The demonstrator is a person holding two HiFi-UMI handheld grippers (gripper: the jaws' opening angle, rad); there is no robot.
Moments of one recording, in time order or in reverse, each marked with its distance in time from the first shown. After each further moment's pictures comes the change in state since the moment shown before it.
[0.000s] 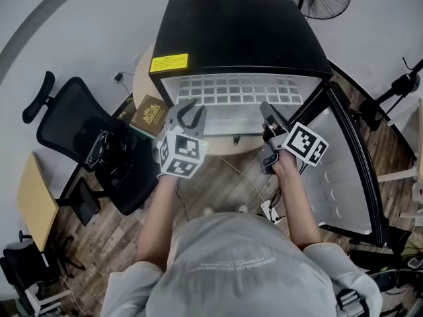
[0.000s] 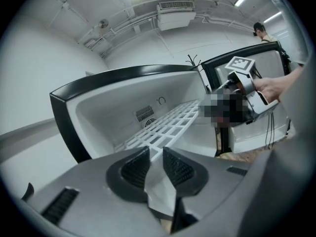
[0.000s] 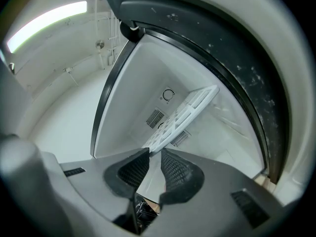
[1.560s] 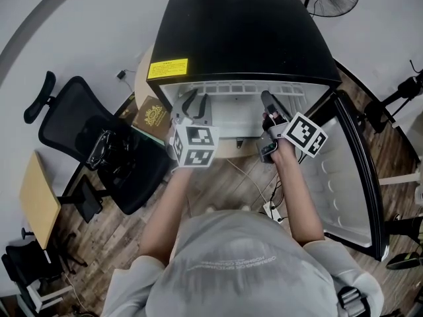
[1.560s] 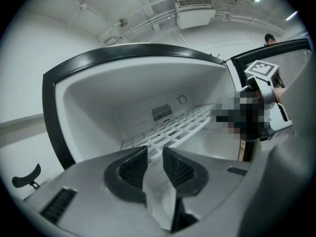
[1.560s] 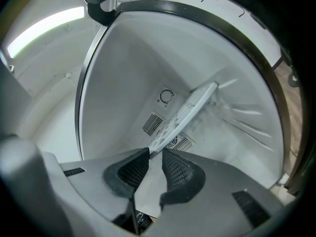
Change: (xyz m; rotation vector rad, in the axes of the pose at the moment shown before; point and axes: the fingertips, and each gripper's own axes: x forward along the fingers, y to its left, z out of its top) left arm 0.041 0.026 0.006 -0.154 0.011 0.188; right arm 0.045 -0.014 0.022 0.026 -0.048 0.035
